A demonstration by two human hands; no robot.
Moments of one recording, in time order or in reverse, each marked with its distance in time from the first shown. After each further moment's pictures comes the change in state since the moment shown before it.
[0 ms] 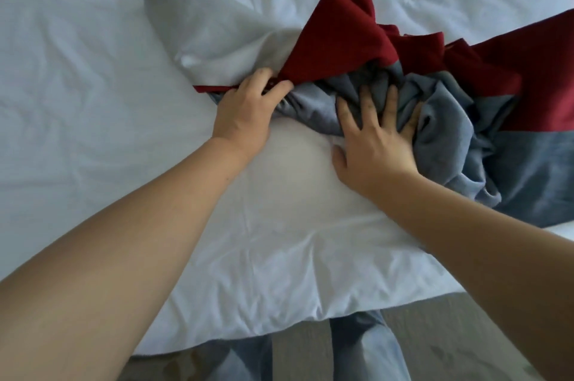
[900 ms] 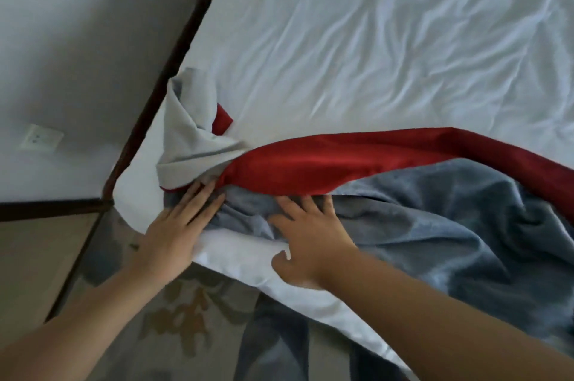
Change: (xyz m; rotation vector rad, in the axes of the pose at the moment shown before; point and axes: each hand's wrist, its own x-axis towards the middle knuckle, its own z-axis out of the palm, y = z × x) left_hand -0.493 -0.189 -0.024 0.012 -0.128 -0.562; right_hand -0.101 -0.374 0.003 -0.125 -0.466 -1.017
